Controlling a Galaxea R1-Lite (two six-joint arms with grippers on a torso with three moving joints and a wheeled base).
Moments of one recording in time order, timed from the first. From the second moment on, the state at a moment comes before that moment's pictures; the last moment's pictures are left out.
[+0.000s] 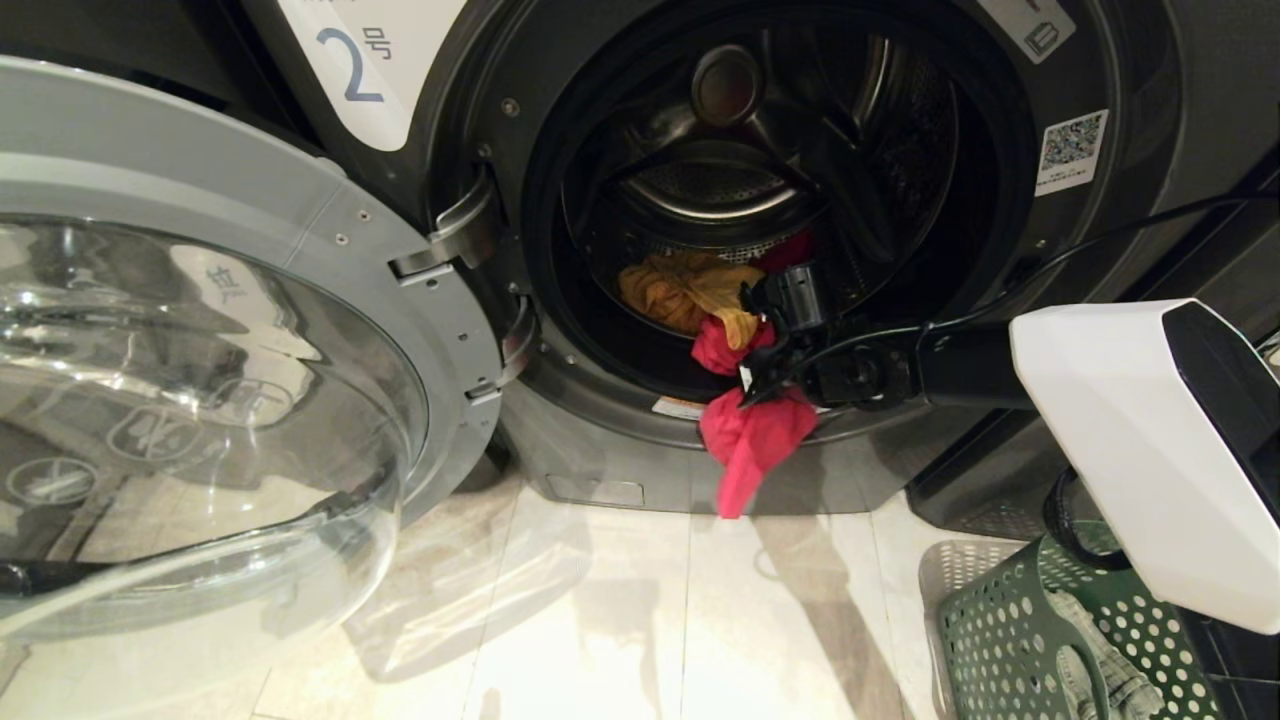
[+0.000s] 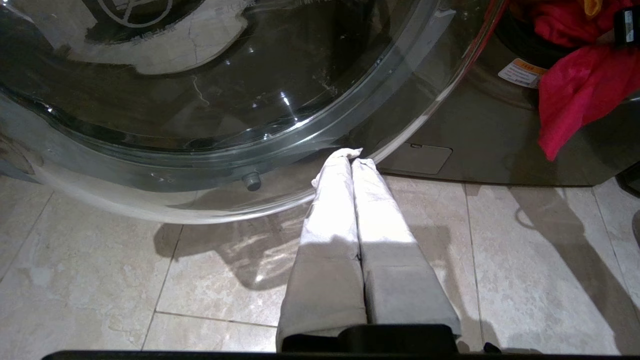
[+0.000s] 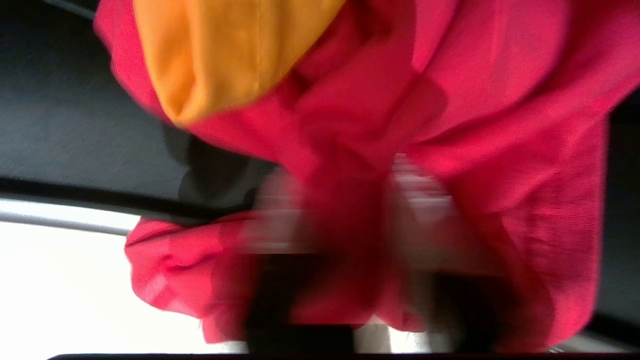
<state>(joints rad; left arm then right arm) 0.00 0.00 0.00 -0.11 0.01 -0.02 0.44 2.36 -1.95 0.08 -0.41 0.03</state>
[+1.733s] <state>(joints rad) 0.00 0.00 0.00 -0.11 0.01 -0.02 0.48 2.35 -1.96 -0.75 -0.20 -0.26</state>
